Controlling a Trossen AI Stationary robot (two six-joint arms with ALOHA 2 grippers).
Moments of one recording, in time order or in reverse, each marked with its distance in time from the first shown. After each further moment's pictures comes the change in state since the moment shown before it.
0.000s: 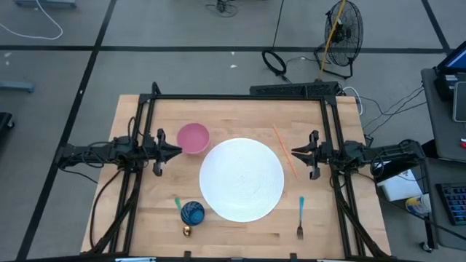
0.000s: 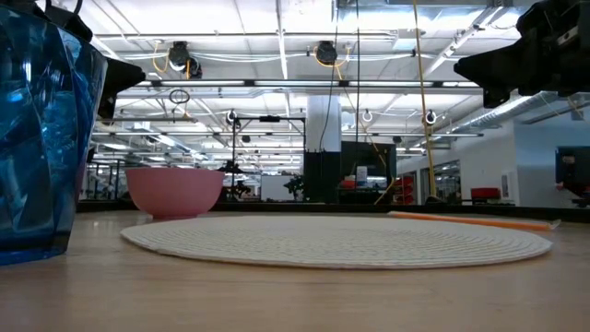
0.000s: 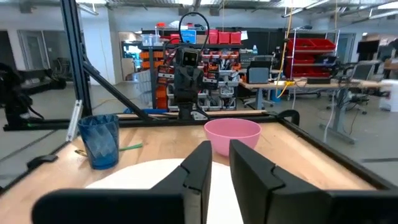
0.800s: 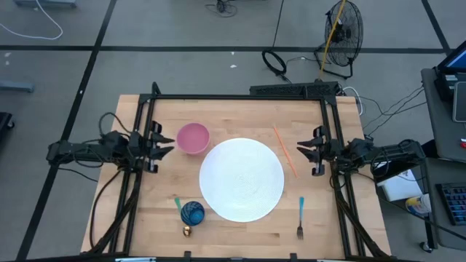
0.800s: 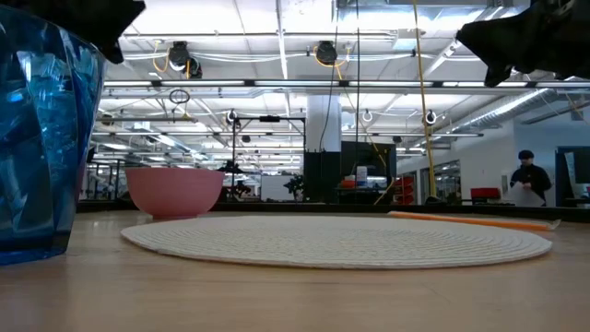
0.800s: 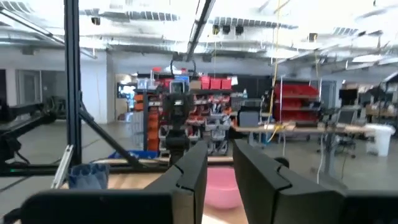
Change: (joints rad) left arm 0.008 0.183 0.089 0.379 0.069 0.188; right arm 0.000 0.000 0.003 0.197 0.017 -0.063
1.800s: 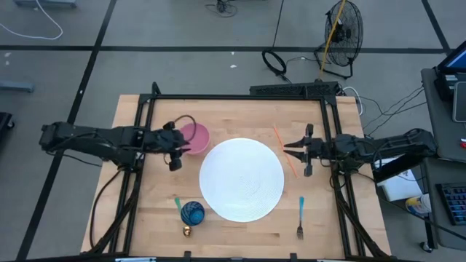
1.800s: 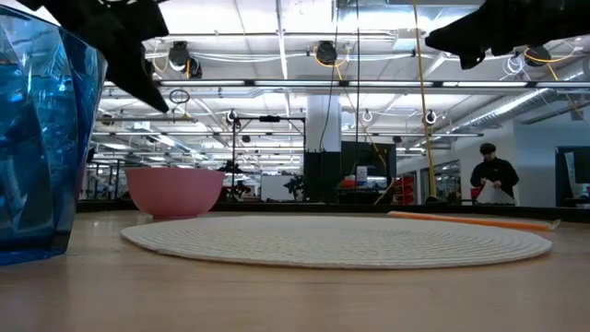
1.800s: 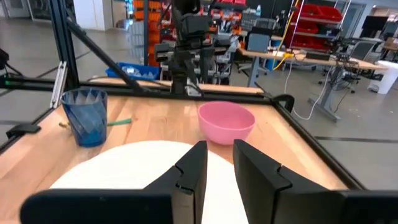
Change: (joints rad) left arm -0.008 0.710 0.592 -1.049 -0.243 -0.153; right arm 0.000 0.421 0.344 -0.328 0.000 0.007
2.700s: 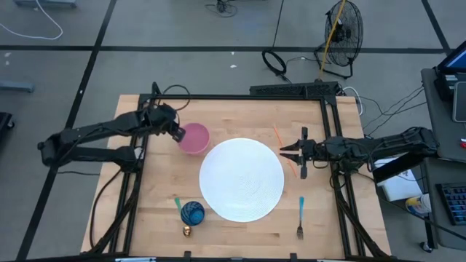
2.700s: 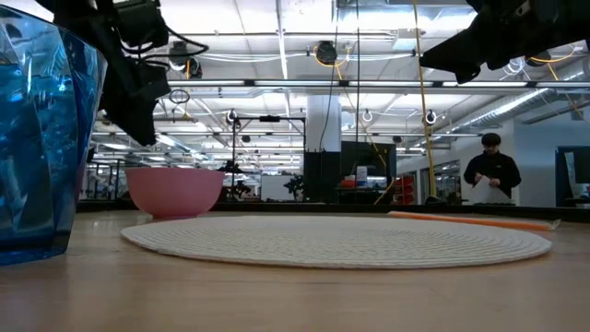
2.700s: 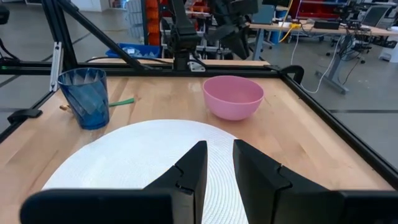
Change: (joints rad) left arm 0.489 0.052 0.003 -0.118 -0.071 -0.315; right arm 0.000 0.096 0.001 -0.004 -0.002 0.079
